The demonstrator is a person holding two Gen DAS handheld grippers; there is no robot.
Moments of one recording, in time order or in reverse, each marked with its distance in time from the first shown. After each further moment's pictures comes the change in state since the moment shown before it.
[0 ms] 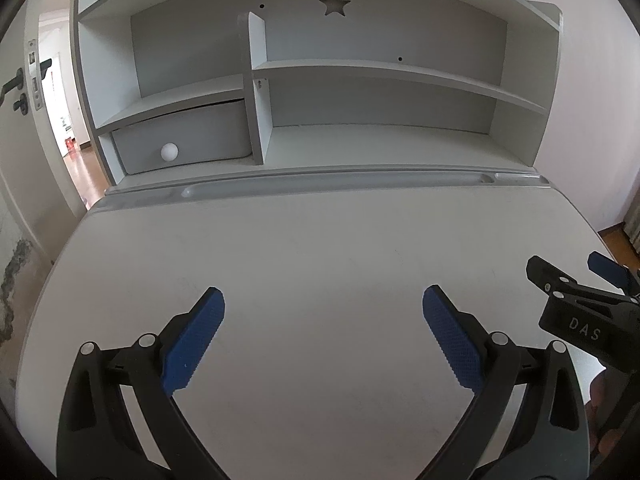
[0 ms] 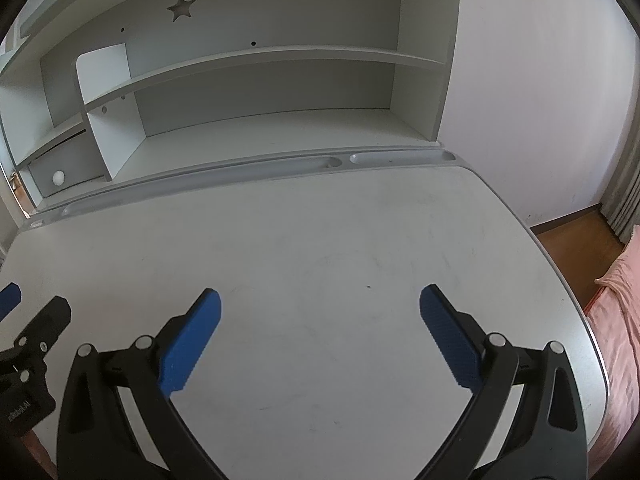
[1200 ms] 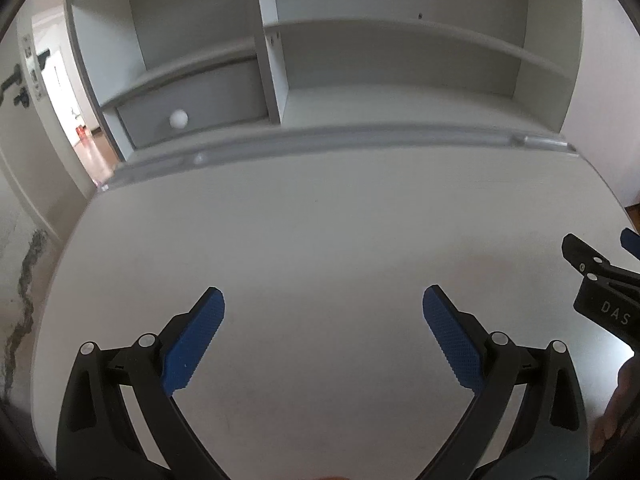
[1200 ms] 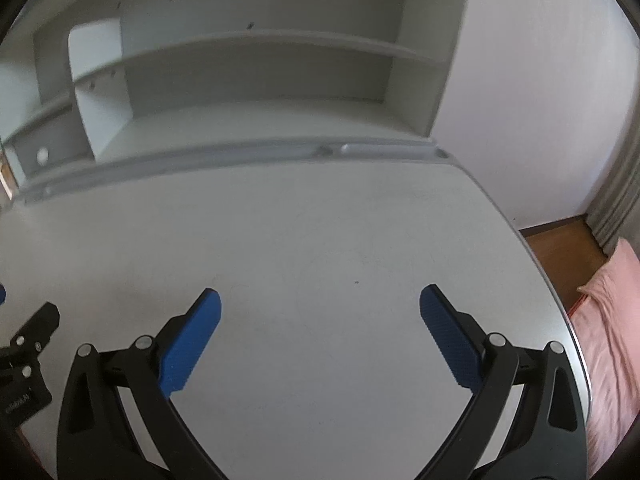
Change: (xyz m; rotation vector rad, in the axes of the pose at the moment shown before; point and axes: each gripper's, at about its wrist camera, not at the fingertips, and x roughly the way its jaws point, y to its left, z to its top) left arm 0.024 0.008 -0.008 0.012 0.153 0.072; right arm 0.014 0.006 0.002 -0.073 0.062 -0.063
